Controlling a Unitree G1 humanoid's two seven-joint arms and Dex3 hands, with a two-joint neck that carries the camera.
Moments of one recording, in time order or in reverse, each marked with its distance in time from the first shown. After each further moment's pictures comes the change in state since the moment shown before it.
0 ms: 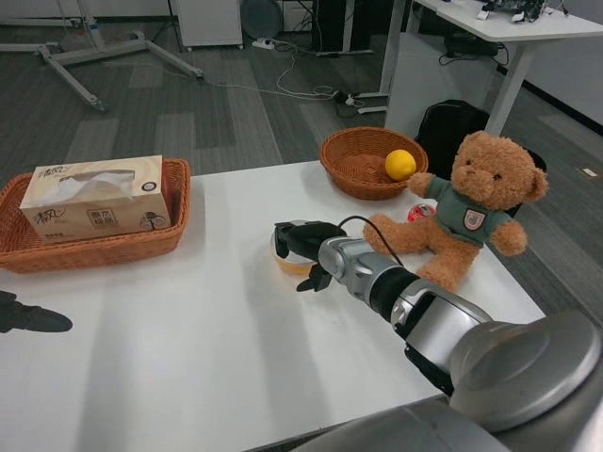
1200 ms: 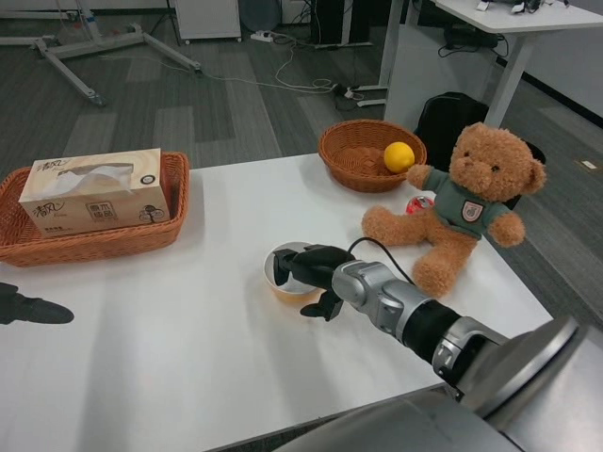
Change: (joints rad) left arm -0.008 0.001 -0.011 0.016 -0.012 0.000 0.000; right arm 0.318 -0.019 -0.069 -0.427 -0.035 0.006 0.118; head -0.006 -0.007
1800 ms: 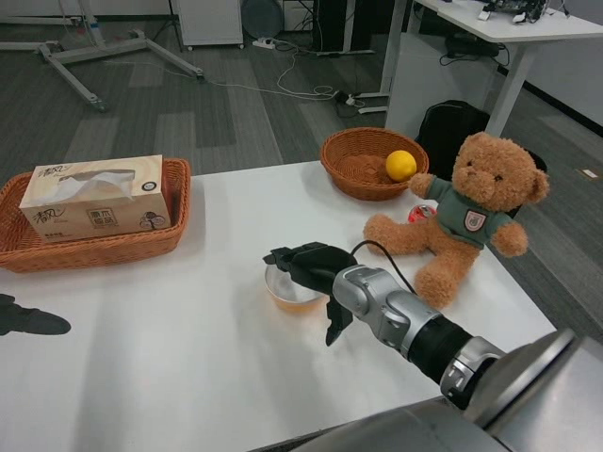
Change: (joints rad) left arm 0.017 0.008 -0.003 -0.017 -0.010 0.000 0.000; right arm 0.072 0.020 -0.064 -0.172 -0.068 0.047 0.018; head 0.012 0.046
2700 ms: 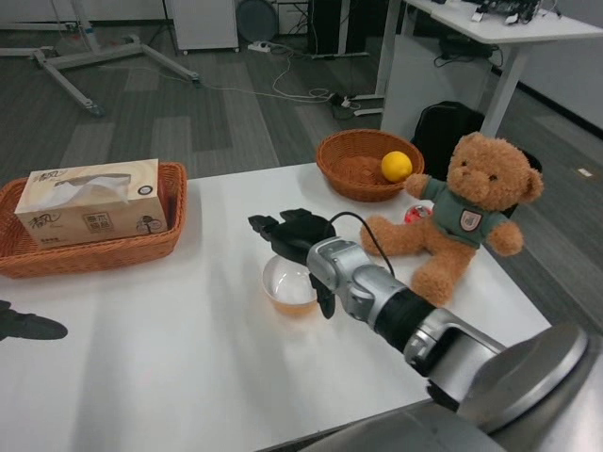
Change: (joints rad) left arm 0.006 0.008 -0.001 -0.006 -0.015 0.000 -0.001; right arm -0.241 0.035 0.056 0.182 -0.147 0.086 -0.046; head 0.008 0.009
